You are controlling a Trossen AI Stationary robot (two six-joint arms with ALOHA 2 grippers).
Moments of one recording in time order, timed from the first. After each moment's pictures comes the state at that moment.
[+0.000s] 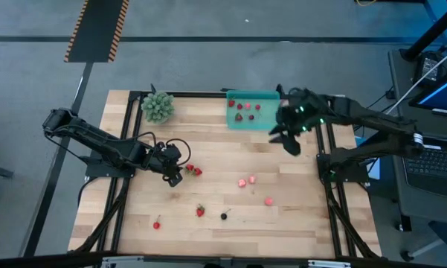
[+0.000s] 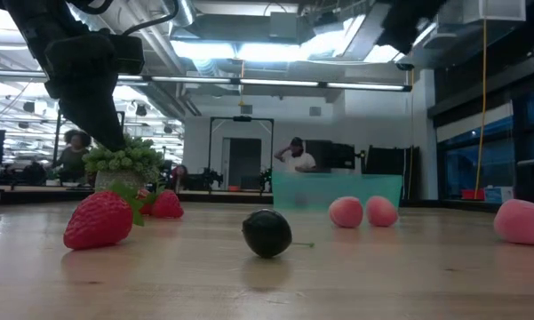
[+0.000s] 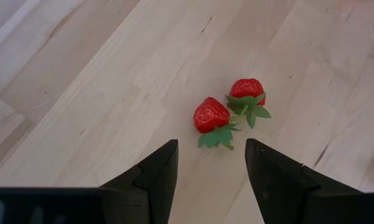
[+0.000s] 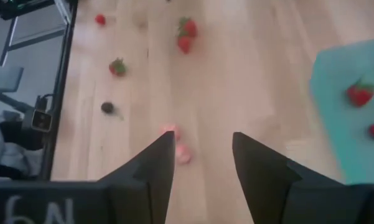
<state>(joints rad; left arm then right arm) -0.29 1.14 0.65 -0.61 -0.38 -0.83 -0.24 1.12 1.18 -0.88 -0.30 0.07</state>
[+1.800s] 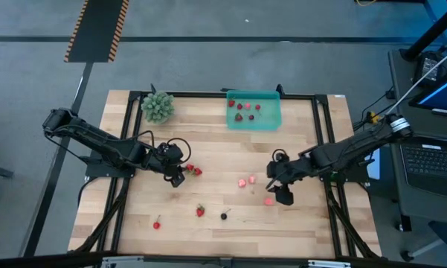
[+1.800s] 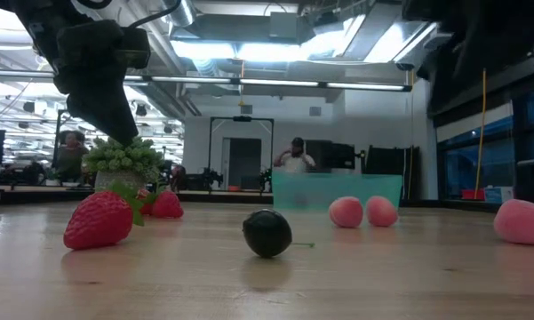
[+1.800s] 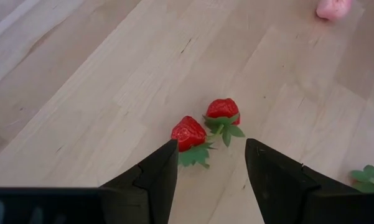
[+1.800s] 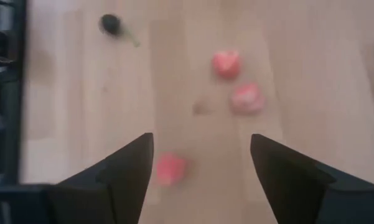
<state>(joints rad) -0.29 1.14 0.65 -0.52 -0.38 -0.83 0.37 1.27 0.89 -0.62 0.08 0.49</state>
